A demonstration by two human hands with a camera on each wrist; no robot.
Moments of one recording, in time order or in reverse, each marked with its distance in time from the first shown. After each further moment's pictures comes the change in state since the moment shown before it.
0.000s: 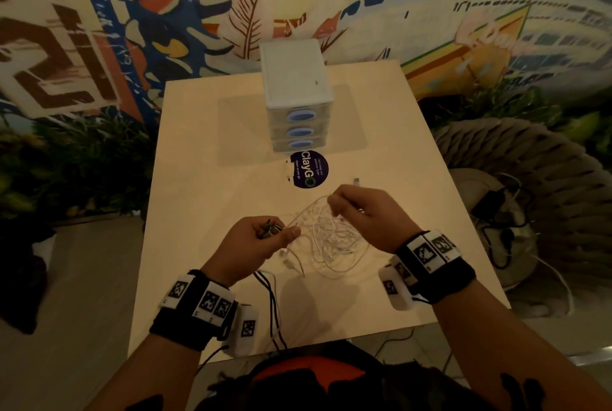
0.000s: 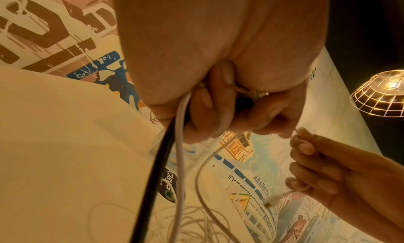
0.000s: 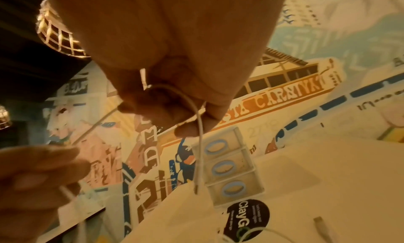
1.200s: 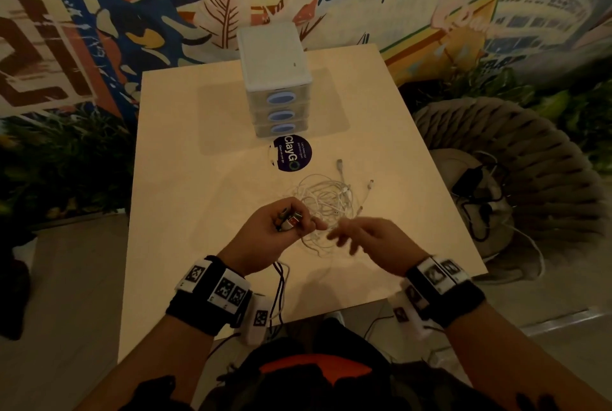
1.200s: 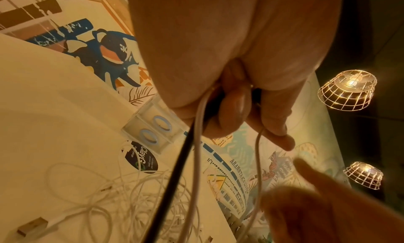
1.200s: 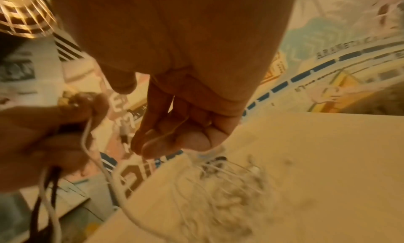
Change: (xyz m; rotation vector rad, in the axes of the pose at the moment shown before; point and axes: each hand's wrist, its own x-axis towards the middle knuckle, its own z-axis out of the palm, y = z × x) left_hand -0.013 0.012 0.044 -0.200 -0.214 0.175; right_hand -0.085 0.021 0.022 0.236 -0.109 0.336
